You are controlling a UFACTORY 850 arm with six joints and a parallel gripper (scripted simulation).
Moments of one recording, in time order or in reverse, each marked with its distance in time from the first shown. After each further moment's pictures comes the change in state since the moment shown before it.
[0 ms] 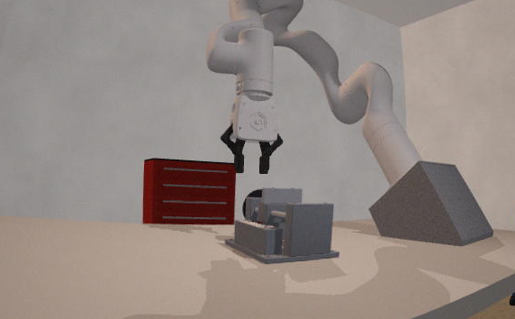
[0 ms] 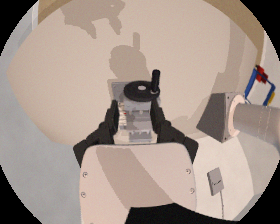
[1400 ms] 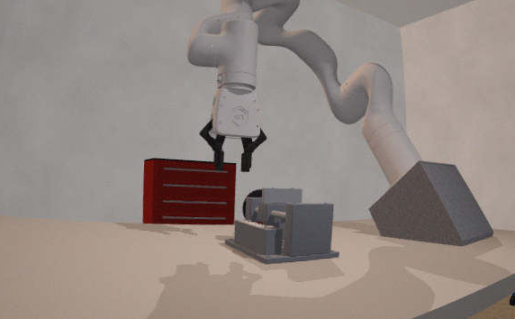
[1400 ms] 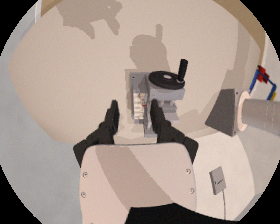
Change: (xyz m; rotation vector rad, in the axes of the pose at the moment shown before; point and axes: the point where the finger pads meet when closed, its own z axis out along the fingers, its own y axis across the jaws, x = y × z) arm -0.028 -0.056 -0.003 0.009 -0.001 0.001
